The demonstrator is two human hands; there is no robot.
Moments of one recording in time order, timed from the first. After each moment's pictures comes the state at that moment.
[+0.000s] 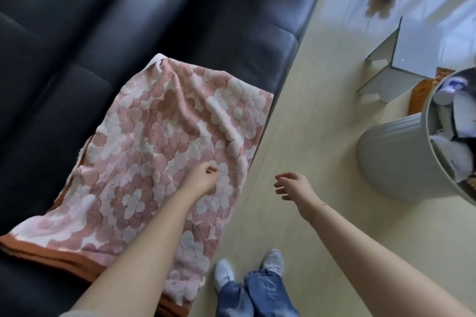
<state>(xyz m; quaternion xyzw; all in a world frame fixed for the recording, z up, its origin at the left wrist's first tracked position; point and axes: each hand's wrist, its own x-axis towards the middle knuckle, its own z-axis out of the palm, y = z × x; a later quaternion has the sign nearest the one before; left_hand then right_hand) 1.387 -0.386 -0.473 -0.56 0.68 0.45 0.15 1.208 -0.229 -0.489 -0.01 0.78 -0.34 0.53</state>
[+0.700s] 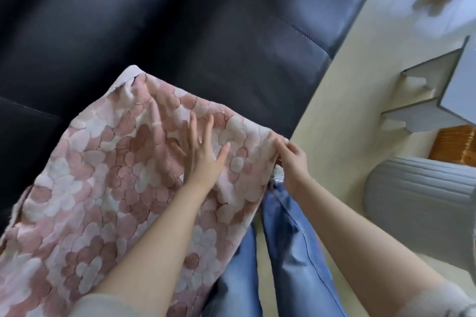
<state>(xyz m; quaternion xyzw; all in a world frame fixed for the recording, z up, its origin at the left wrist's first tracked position) 1.246 -0.549 -0.582 -0.56 0.74 0.37 -0.04 1.073 -0.460 -0.592 0.07 0.76 -0.46 0.46</state>
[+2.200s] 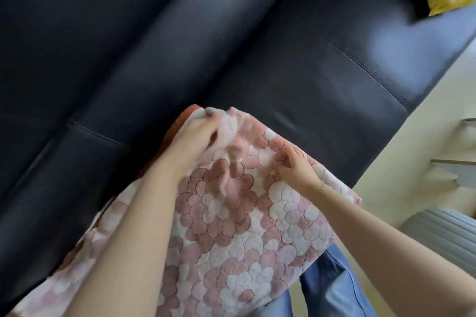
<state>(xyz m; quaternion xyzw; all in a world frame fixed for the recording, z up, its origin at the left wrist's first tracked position) 1.308 -0.759 -0.499 -0.67 0.43 0.60 -0.02 1.122 -0.614 -0.594 -0.39 0.77 -0.10 0.50</state>
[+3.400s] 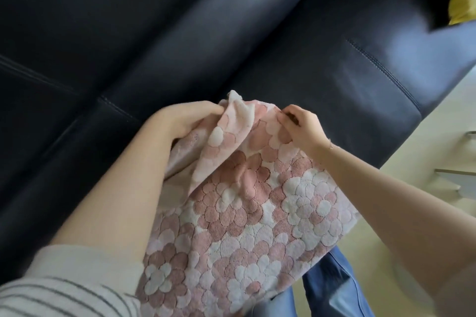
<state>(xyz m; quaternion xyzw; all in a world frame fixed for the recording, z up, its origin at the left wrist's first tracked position) 1.368 -0.802 -0.522 -0.59 0.41 0.68 0.17 1.132 -0.686 -0.564 -0.46 0.75 -0.20 0.43</state>
